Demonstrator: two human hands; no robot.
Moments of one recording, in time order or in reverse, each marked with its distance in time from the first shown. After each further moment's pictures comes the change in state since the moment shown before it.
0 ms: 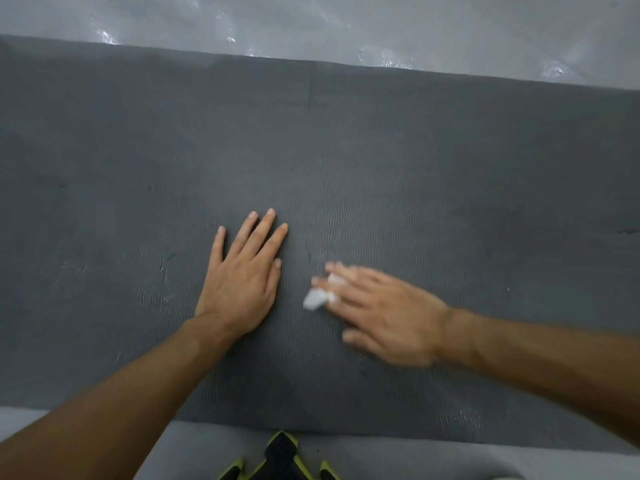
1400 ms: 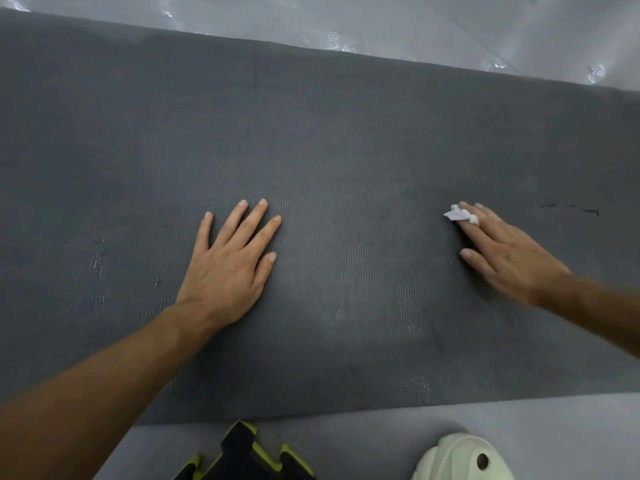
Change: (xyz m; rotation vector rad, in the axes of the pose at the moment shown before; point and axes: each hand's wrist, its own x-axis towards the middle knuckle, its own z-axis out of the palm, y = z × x) left_hand 0.013 0.038 0.010 -0.002 -0.027 0.154; right_hand -0.194 0.123 0.035 0.038 0.050 0.732
